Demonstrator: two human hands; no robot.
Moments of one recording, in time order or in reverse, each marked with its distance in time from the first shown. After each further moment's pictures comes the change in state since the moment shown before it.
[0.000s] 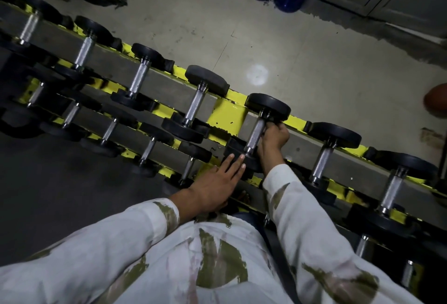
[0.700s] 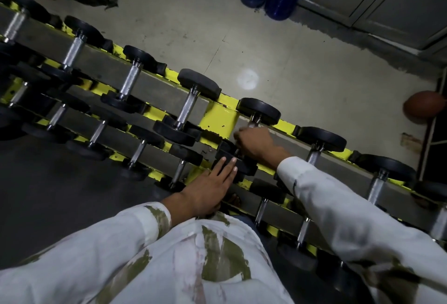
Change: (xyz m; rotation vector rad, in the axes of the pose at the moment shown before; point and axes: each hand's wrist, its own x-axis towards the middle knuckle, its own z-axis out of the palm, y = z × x) left_hand 0.003 0.000 0.008 -0.017 0.036 0.011; right_hand -0.007 -0.033 -0.010 -1.940 -0.934 -1.231
